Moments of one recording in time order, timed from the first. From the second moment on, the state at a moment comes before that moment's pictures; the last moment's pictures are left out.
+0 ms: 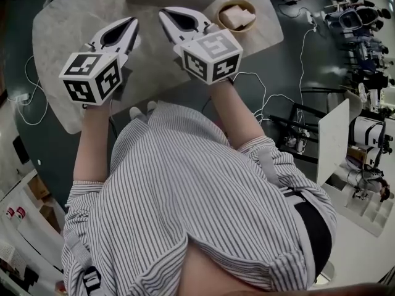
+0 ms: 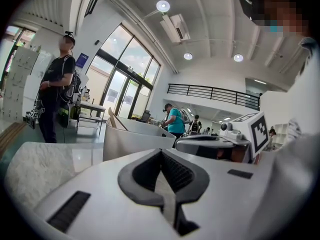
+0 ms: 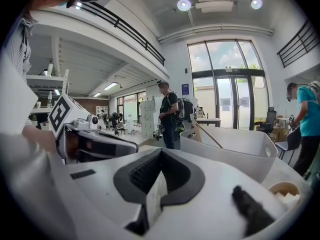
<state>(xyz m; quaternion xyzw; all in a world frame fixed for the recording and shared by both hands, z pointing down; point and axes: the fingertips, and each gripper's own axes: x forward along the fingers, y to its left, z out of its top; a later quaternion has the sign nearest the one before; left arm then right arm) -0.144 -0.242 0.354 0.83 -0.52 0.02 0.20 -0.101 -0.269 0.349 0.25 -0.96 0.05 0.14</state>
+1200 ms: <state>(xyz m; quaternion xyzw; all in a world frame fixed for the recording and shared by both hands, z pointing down) -0.125 -0.240 0.366 0.84 -0.51 0.03 0.21 -0.072 -0.270 0.362 0.23 -0.95 0.01 0.20</state>
